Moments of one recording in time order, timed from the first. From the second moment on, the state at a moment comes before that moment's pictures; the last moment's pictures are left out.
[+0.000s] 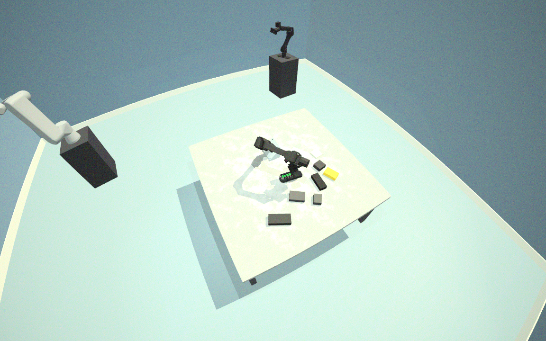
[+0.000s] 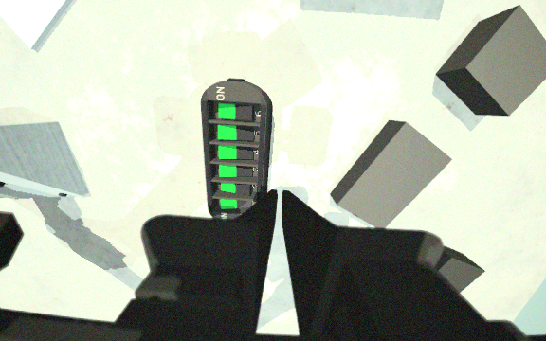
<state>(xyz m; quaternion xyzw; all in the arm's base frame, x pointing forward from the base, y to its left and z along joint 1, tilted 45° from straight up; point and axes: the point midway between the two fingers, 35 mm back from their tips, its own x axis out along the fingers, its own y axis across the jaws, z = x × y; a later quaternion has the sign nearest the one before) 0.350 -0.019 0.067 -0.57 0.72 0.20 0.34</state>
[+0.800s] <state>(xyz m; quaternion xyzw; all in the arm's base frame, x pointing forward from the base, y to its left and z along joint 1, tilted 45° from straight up) 0.340 -0.013 0.051 -0.59 0.71 0.19 0.34</state>
